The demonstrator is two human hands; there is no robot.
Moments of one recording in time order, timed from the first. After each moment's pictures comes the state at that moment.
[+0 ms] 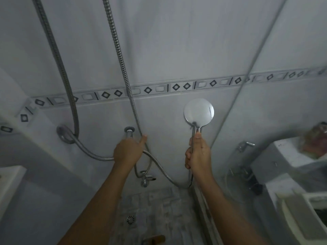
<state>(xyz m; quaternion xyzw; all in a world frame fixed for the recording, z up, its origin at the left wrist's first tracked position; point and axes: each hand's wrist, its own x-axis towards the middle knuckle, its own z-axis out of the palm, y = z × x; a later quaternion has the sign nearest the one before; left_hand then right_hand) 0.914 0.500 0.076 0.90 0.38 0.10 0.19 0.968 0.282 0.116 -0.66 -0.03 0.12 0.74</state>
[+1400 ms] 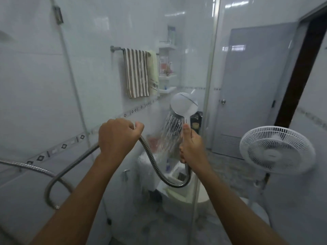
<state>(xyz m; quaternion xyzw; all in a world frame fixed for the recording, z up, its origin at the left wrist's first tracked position) 0.819 0.158 0.386 0.87 -0.21 0.39 0.21 0.735 -0.036 0.332 -0.70 0.06 -0.32 0.64</state>
